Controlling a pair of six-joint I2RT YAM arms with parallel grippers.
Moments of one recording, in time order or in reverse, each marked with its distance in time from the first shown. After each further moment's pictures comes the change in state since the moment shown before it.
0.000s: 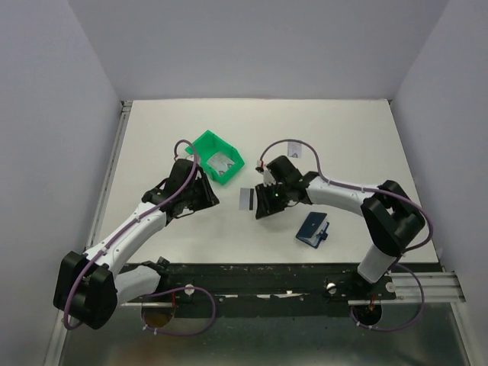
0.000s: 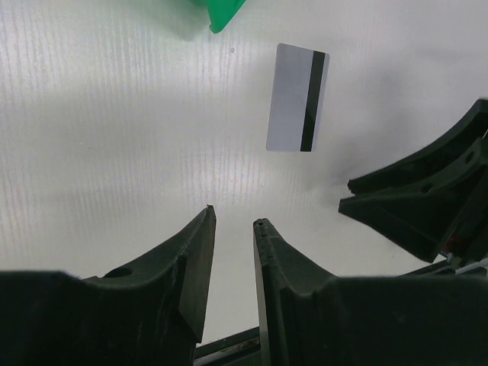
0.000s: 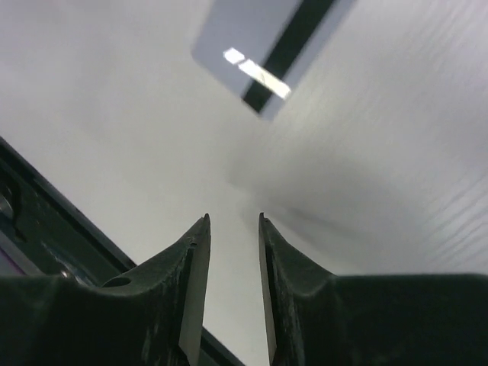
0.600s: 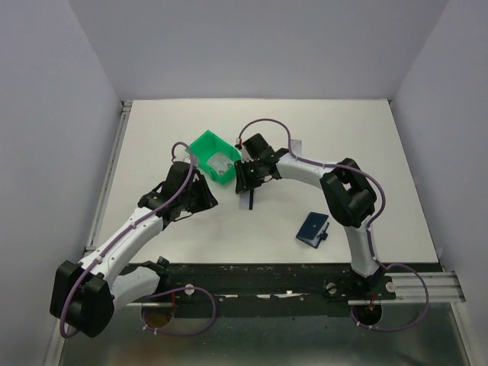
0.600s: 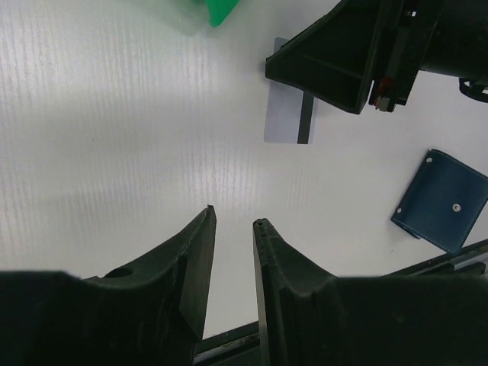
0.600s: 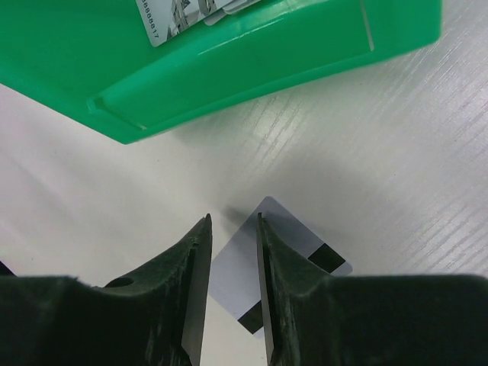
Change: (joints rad) left arm 0.000 -0.061 -0.014 -0.014 0.000 0.004; right arm -0.009 0.451 0.595 -0.076 0.085 -0.013
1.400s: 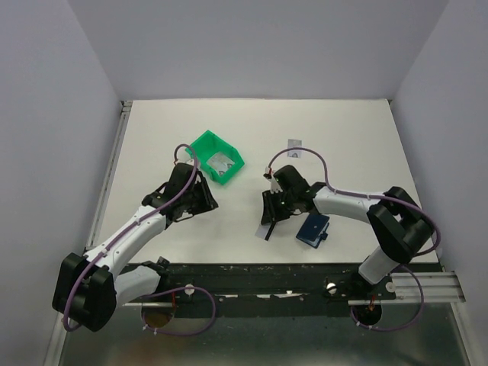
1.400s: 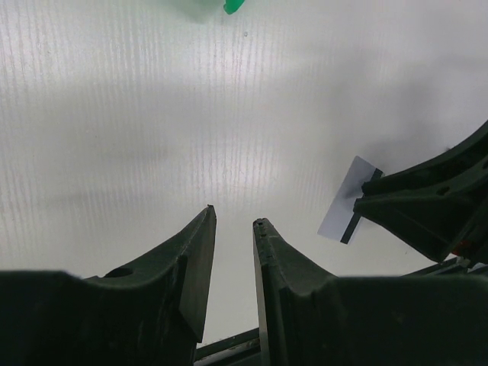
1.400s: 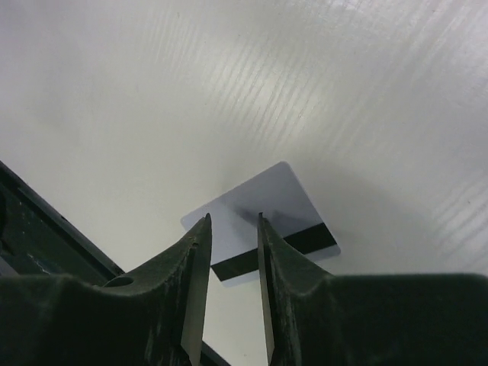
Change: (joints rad) left arm 0.000 0.043 -0.035 0.029 0.002 0.001; right arm 0.008 -0.478 -0.674 0.205 -0.027 0.073
